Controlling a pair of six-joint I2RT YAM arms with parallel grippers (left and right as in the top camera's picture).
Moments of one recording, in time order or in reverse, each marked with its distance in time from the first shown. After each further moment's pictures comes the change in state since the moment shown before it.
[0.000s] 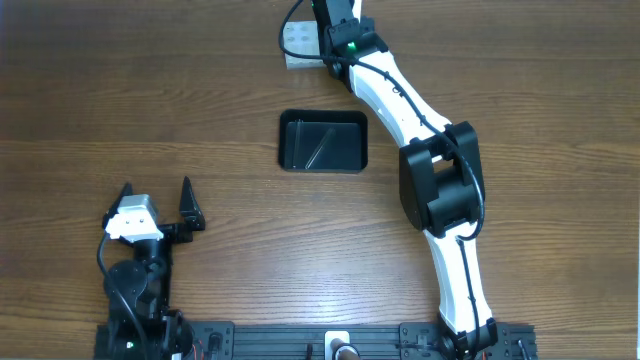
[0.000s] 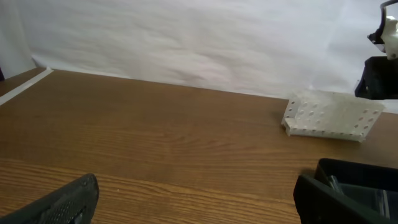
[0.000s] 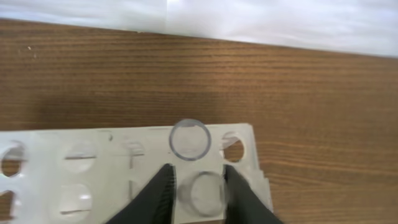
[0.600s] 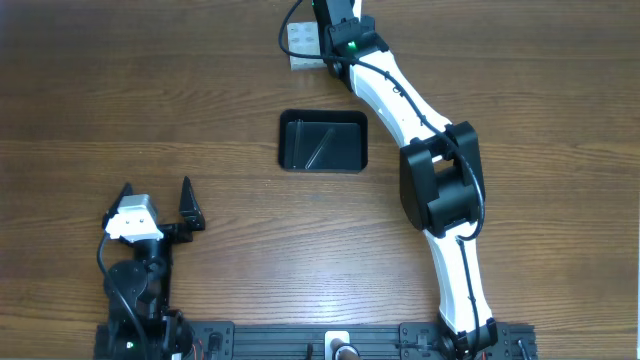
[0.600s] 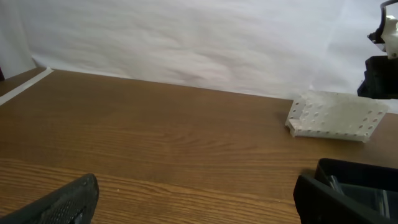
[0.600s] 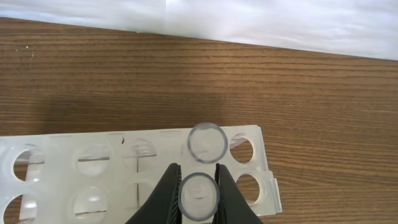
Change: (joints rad) left arm 0.000 0.000 0.000 0.000 0.000 0.000; right arm 0.003 0.000 0.009 -0.008 0.004 -0.008
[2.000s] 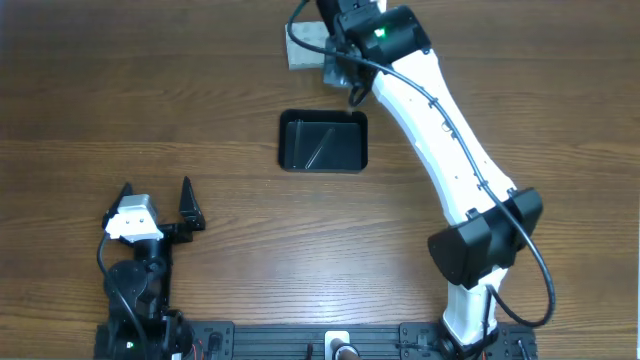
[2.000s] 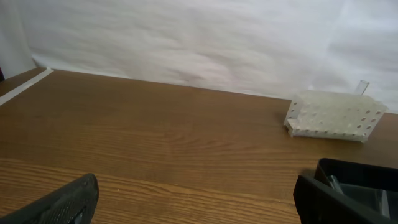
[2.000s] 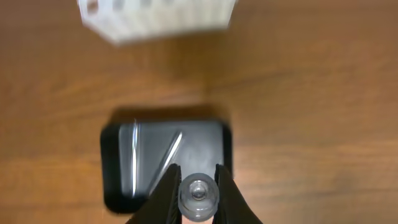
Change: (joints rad) left arm 0.000 0.000 0.000 0.000 0.000 0.000; right arm 0.082 -0.327 0.111 -0.835 -0.222 0.340
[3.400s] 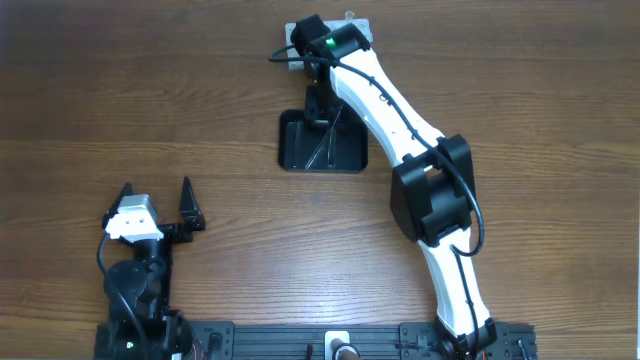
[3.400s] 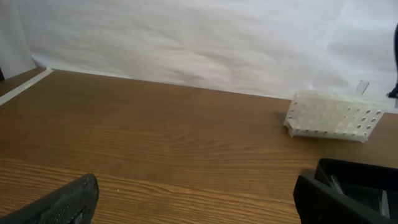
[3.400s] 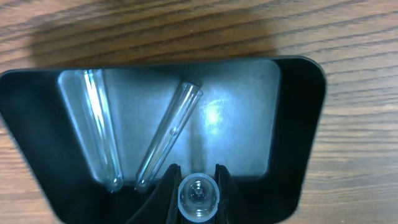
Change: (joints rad) left arm 0.000 0.000 0.000 0.000 0.000 0.000; right arm 0.007 0.302 0.000 -0.058 -0.173 0.055
